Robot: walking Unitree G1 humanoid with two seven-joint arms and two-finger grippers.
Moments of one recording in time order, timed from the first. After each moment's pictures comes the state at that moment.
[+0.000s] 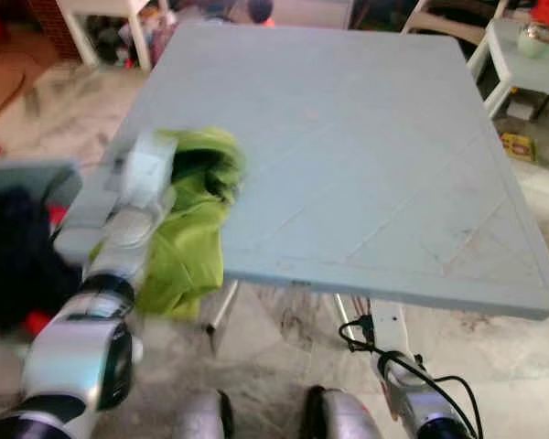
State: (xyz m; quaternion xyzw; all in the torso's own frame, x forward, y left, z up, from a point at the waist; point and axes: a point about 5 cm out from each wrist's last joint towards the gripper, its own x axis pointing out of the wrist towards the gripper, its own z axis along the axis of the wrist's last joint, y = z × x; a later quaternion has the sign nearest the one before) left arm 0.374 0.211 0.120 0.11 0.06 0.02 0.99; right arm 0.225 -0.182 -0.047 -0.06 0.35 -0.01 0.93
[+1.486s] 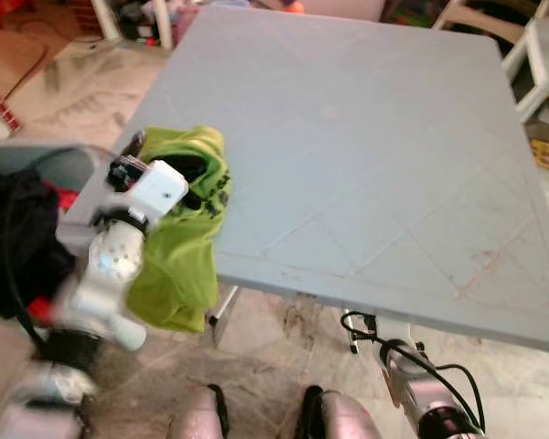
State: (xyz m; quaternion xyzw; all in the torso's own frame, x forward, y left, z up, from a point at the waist) left arm 0.324 0.186 0.149 0.31 -0.09 -0.05 0.94; right arm 0.238 -0.184 -0.038 -0.07 0.33 0.00 0.94
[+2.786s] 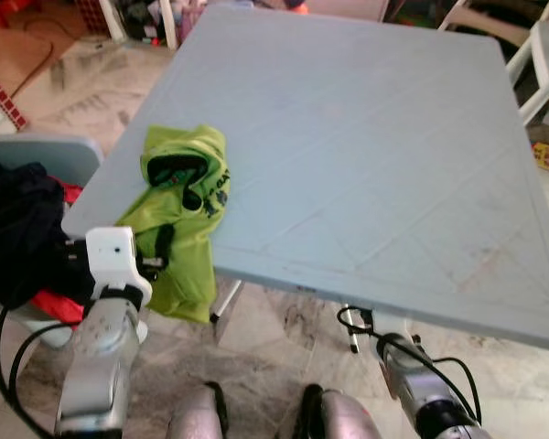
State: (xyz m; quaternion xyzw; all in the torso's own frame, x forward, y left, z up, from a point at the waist) left arm 0.260 0.197 0.100 0.00 0.04 0.03 1.00; right arm 0.246 -0.181 -0.034 -0.07 0.32 0.01 0.94
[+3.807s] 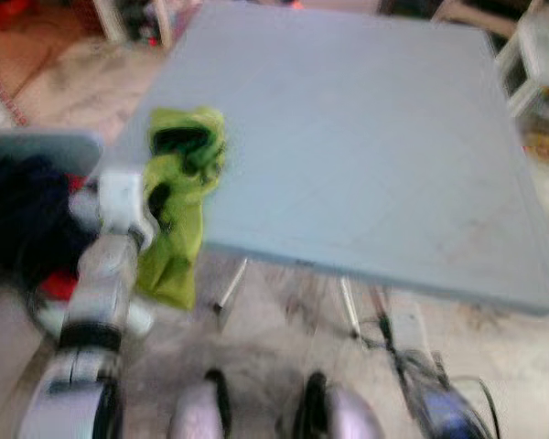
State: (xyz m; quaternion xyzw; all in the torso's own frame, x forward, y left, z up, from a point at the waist) left arm 0.355 0.200 0.127 0.03 0.02 -0.06 1.00; right arm 0.204 -0.212 -0.053 -0.08 0.36 -0.04 0.93
